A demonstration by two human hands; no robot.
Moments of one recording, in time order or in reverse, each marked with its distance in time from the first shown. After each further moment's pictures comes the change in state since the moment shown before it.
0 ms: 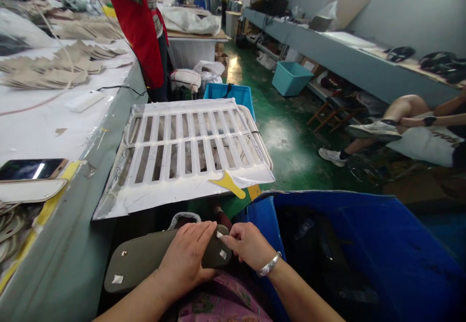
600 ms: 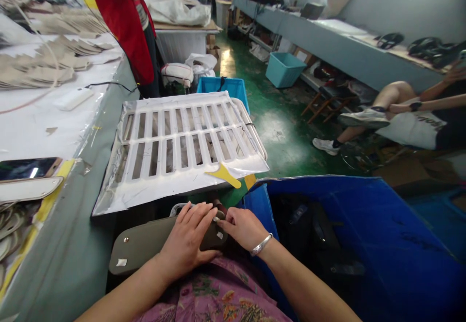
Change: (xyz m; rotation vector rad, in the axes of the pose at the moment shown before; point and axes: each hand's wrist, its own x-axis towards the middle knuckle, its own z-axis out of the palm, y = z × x) left_hand -0.003 0.006 -0.010 0.112 0.161 0.191; right_hand -0.010 -0.014 -0.009 -0.407 0.126 -0.118
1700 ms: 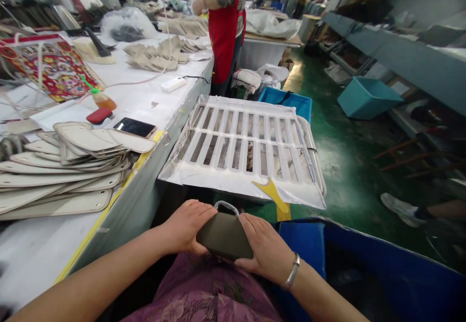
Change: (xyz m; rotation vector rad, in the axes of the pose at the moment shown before) left_hand -0.079 -0.081 -0.053 -0.143 -0.225 -0.315; right_hand 0.025 -0.060 0.026 -0.449 -0.191 -0.625
